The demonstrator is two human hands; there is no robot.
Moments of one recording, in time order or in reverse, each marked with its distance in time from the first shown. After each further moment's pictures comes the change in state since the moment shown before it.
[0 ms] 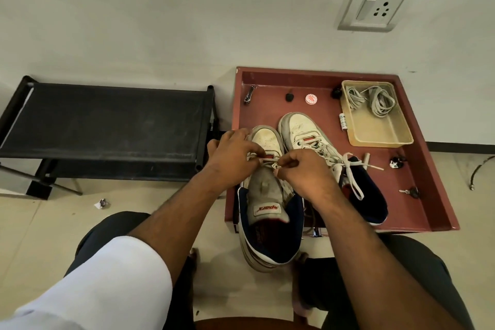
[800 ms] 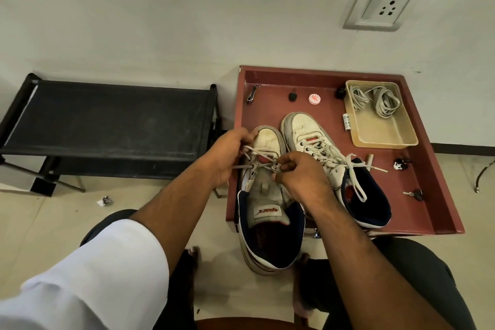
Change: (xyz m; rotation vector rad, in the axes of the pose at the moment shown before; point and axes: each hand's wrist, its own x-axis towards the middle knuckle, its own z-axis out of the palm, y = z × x) left_hand 0.007 0.003 -0.008 -1.283 -0.119 -0.439; right_hand 0.004 0.009 0.014 0.048 0.022 -0.023
